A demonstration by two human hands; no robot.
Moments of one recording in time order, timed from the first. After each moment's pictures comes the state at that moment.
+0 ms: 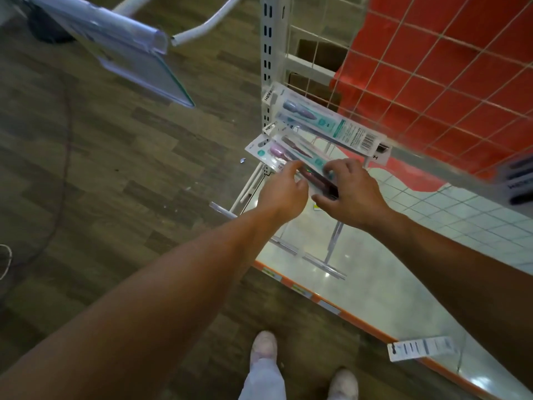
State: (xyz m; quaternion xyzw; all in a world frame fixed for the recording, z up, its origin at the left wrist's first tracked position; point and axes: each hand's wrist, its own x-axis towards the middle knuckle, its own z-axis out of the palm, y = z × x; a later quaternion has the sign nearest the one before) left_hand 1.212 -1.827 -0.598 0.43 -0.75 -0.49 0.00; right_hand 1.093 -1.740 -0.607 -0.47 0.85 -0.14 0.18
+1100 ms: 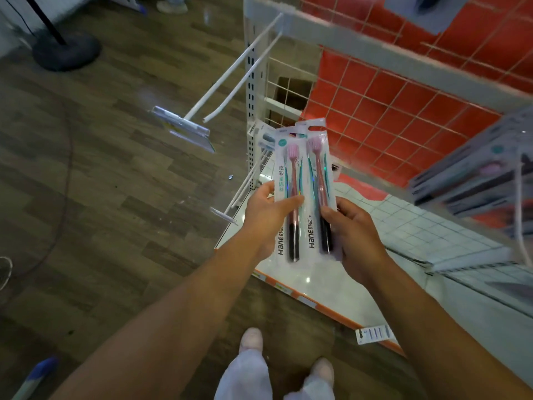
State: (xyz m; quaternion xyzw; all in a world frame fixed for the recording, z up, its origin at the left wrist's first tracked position) left_hand 1.253 -1.755 -0.474 0.46 -0.43 -0.76 0.17; right_hand 1.164 -1.643 -0.459 -0.11 0.68 -0.57 0.44
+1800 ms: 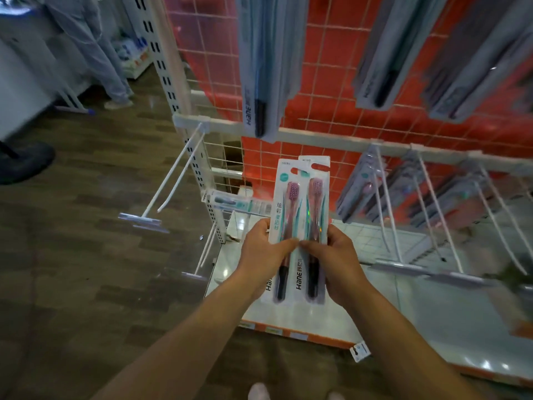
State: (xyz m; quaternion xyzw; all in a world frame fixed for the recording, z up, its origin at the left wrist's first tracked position) left_hand 1.227 -1.693 -0.374 0.34 -0.64 -0.68 0.11; right_hand 1.160 -1.585 -0.372 -0.06 0.67 -0.66 0.32
